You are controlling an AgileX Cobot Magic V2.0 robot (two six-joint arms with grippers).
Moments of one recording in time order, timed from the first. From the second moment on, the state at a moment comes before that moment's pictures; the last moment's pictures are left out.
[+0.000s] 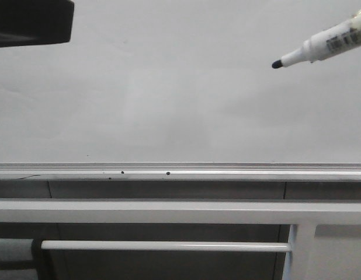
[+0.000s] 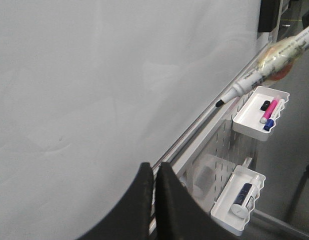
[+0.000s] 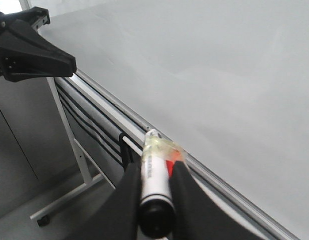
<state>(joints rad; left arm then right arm) -1.03 0.83 -0.40 -0.37 -0.15 0.43 0.78 0.31 -0.48 -0.08 0.48 0.07</state>
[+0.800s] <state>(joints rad) -1.03 0.85 -0.40 -0.39 -0.28 0.43 0.78 0.33 -0.47 -0.14 0.41 0.07</state>
